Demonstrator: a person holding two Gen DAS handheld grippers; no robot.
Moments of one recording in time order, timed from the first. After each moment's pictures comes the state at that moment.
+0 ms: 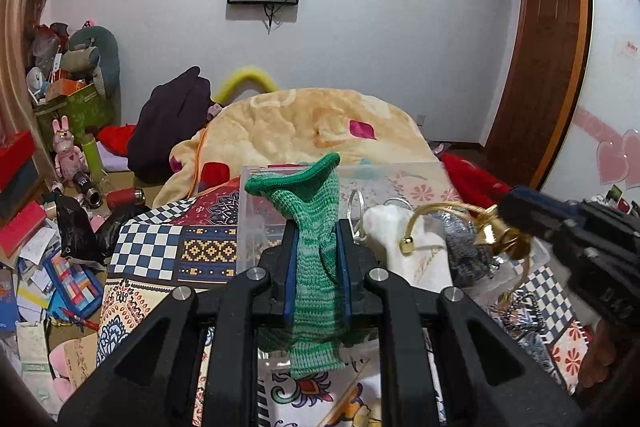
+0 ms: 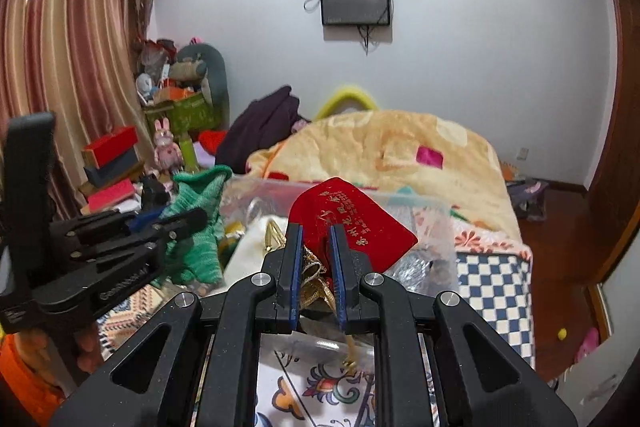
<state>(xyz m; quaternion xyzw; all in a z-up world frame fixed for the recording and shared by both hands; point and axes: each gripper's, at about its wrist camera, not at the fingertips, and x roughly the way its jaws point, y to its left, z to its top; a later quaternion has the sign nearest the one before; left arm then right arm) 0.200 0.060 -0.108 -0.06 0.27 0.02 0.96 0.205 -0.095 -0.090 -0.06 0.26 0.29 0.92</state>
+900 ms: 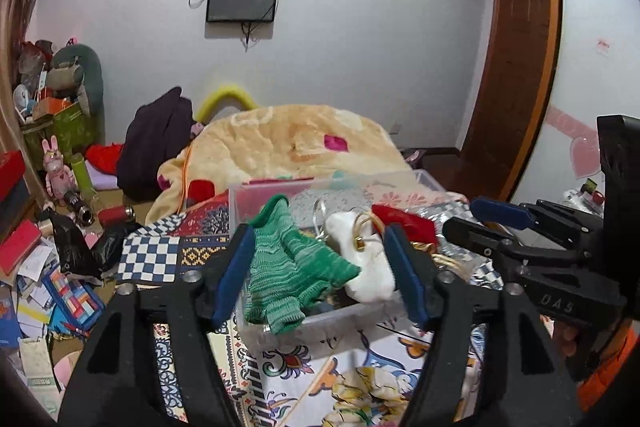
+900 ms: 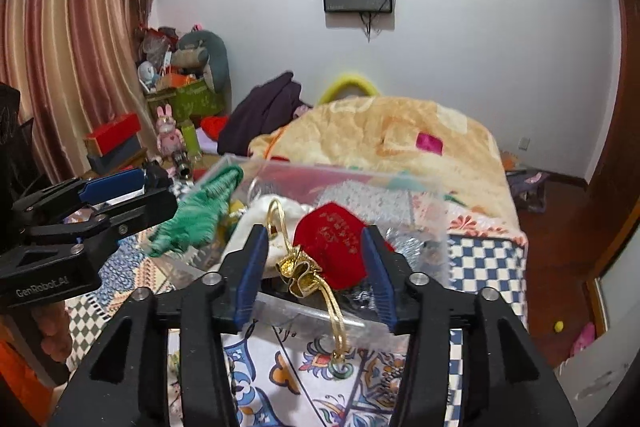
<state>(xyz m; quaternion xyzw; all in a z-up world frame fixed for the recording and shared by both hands) 0.157 0.054 -0.071 -0.06 0.24 -0.02 0.97 0.188 -0.114 -0.071 -0.06 0.27 0.29 0.92</state>
